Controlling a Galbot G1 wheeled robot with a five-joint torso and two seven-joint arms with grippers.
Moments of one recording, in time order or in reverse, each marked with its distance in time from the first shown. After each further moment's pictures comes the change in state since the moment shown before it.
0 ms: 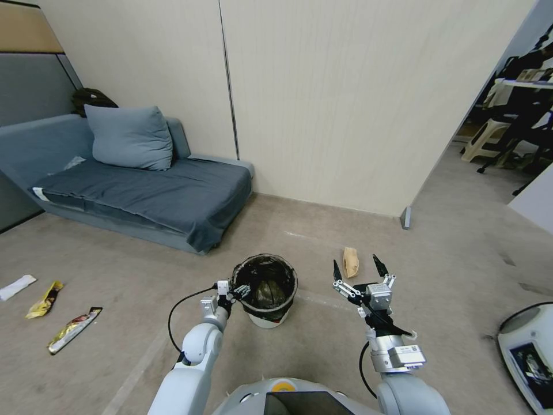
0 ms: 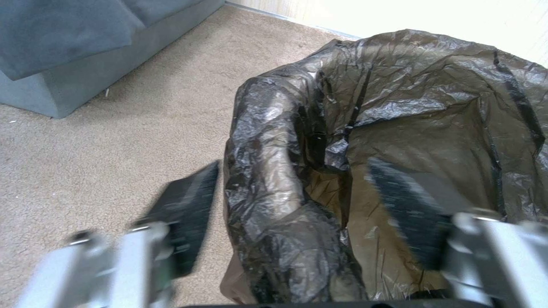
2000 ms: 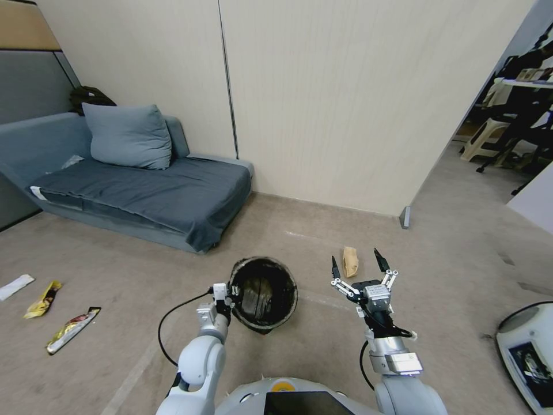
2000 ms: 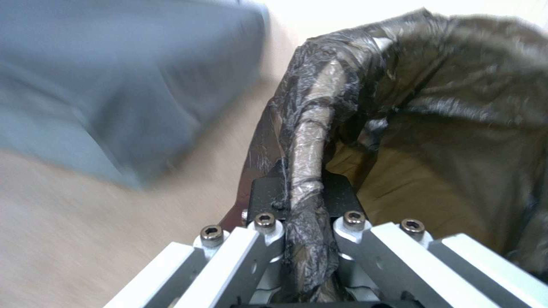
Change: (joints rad) left arm 0.263 -0.099 -0.020 -0.543 0.246 0.032 -0.115; right arm 0.002 0.000 -0.022 -0.007 -0.059 0.153 0.002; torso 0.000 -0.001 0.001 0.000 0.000
